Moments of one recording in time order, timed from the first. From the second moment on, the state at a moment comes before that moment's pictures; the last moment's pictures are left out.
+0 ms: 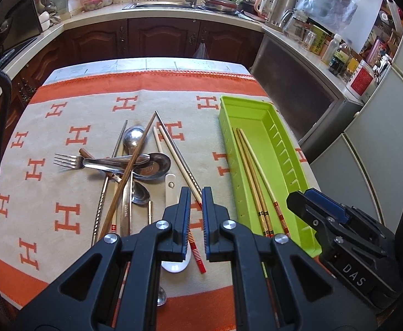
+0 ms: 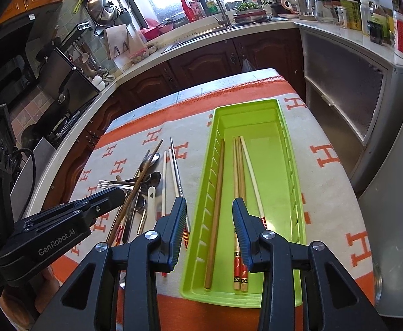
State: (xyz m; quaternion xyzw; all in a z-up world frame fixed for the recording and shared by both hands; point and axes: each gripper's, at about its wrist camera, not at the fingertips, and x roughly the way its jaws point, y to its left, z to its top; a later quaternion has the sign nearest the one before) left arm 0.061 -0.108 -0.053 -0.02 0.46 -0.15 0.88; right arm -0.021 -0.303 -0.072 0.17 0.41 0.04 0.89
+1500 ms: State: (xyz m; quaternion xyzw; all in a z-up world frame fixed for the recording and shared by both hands) left arm 0.099 0.066 -0.133 -0.08 0.54 -0.11 0.83; right arm 0.071 -0.142 -0.123 0.11 0.49 0.11 0.86
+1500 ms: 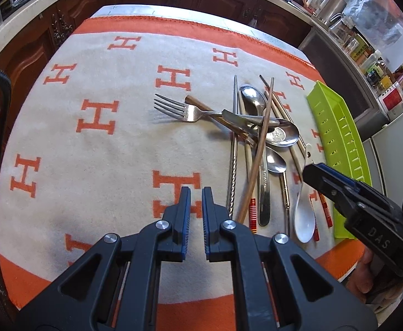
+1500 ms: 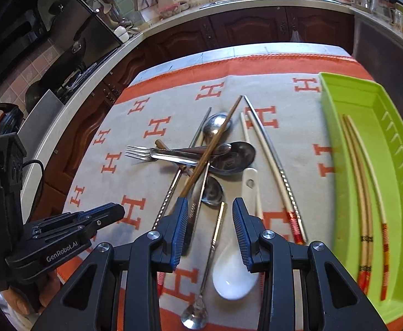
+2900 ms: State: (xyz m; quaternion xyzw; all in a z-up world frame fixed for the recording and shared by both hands) left arm 0.108 0.039 -0.138 -0.06 0.55 -0.15 0.82; right arm 0.083 -0.219 -0.091 0.19 0.44 0.06 0.87
